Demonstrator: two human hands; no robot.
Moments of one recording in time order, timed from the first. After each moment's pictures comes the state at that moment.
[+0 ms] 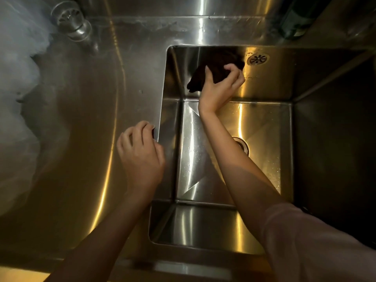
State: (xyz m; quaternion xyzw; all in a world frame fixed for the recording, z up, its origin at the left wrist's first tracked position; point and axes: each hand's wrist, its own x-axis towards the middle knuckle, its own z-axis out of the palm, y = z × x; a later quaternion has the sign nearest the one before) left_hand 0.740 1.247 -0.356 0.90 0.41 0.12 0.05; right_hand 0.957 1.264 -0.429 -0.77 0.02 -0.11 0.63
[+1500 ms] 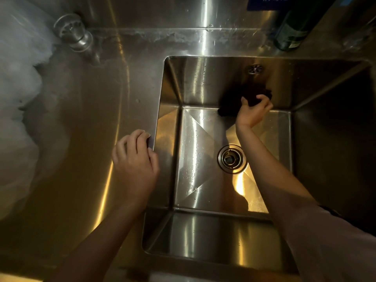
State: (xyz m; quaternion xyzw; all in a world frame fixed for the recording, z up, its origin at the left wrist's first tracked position) left_hand 0.741 1.246 -0.353 0.90 0.42 0.12 0.06; right_hand 1.031 1.176 -0.492 -0.84 0.08 -0.01 0.54
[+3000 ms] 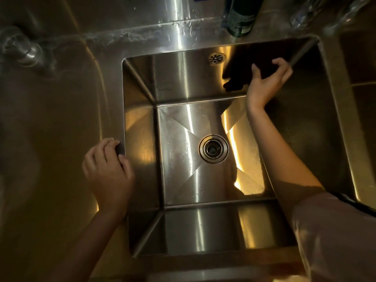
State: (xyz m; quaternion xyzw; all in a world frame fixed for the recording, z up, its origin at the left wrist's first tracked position) left_hand 0.743 1.244 -0.348 0.90 0.42 0.12 0.07; right_hand 1.091 1.105 -0.443 -0.80 0.03 -0.17 0.57
